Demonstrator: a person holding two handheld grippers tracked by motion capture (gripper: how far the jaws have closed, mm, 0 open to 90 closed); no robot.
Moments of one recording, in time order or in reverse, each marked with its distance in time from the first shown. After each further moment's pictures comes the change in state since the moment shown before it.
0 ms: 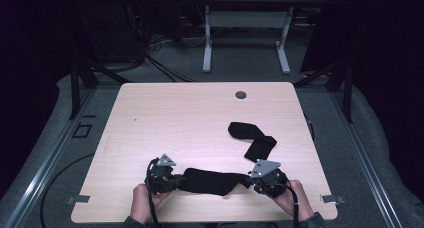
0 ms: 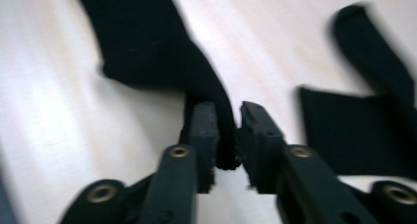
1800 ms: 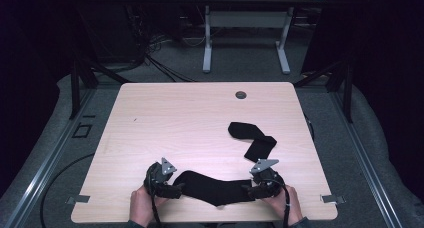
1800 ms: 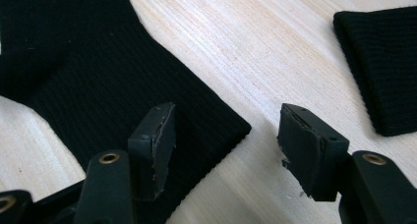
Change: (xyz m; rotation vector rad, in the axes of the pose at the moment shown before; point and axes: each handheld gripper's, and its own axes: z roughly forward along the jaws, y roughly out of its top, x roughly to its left) left arm -0.006 -0.012 0.007 0.000 0.260 0.100; right arm -0.007 -0.020 0.037 0.059 0.023 0.249
